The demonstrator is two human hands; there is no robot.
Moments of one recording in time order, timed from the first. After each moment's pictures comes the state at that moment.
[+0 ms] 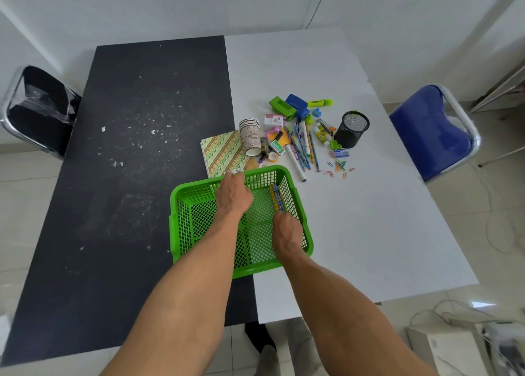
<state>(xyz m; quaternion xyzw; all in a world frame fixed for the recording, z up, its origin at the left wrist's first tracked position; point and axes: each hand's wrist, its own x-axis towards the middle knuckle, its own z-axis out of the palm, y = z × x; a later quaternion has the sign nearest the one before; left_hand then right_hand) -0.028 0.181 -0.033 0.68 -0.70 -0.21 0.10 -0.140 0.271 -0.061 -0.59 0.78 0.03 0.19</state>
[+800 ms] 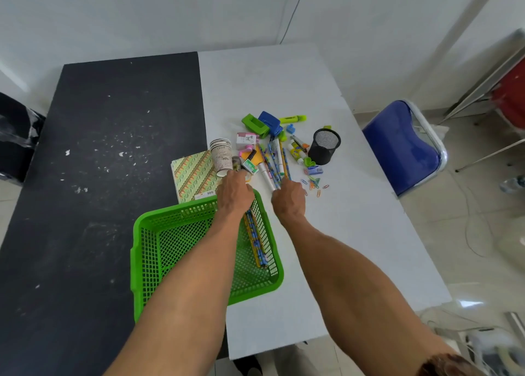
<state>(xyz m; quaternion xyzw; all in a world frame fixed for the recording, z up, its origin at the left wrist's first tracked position) -0.117 0.129 -0.020 0.64 -0.73 -0.20 0.12 -0.241 0.168 -0.017 -0.46 0.84 -0.15 0.24</state>
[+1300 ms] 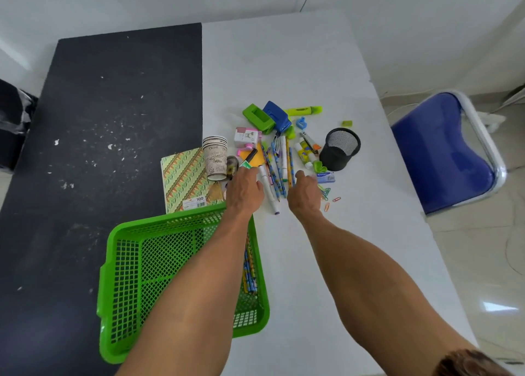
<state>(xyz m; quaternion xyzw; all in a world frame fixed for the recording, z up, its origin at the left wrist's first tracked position) -0.178 0.066 -0.074 0.66 -0.72 -0.20 0.07 -0.318 0.085 -0.092 -0.51 0.82 -0.07 0.25</state>
